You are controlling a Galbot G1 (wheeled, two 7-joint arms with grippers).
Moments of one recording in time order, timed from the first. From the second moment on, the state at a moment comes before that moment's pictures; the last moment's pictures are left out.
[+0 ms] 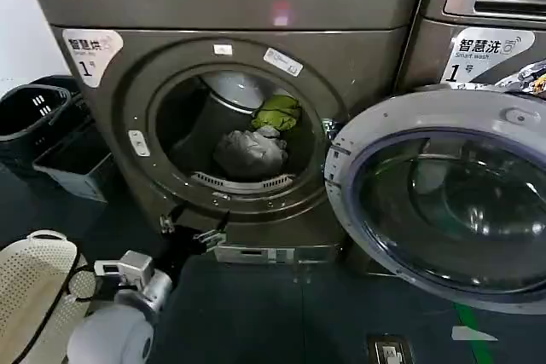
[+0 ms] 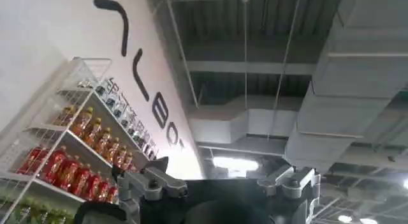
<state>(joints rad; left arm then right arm) 1.39 -1.40 -0.57 -2.33 -0.07 0.61 0.18 -1.31 0.88 2.32 1.70 0.15 -0.10 -0.27</state>
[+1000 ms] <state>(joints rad) 1.38 -1.40 -0.56 -2.33 -0.08 0.61 0.18 -1.31 0.89 2.32 1.71 0.15 -0.10 -0.26</state>
